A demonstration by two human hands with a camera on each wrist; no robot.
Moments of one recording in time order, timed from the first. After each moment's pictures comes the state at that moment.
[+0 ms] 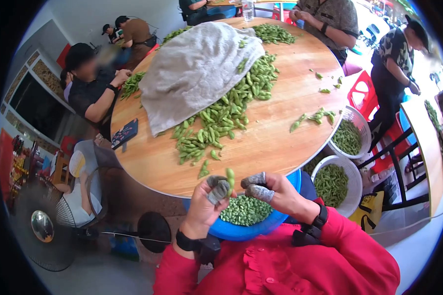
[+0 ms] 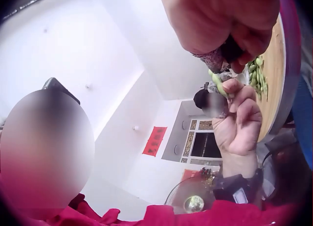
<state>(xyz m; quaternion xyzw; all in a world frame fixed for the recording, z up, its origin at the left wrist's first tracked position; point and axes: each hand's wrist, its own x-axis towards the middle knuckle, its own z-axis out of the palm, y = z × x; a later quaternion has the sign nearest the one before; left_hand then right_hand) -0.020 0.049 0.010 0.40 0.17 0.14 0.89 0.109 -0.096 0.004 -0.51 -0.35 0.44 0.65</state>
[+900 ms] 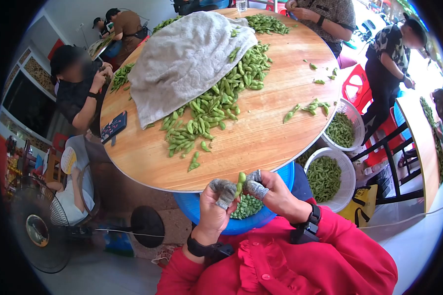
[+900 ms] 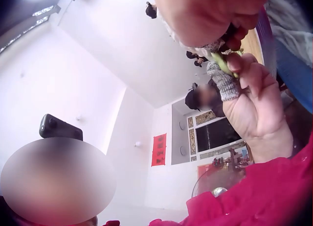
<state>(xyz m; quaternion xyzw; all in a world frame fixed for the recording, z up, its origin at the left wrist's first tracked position) -0.020 0.000 -0.012 0.43 0.20 0.22 0.85 0.098 -0.100 -0.020 -0.56 -0.33 0.38 0.66</state>
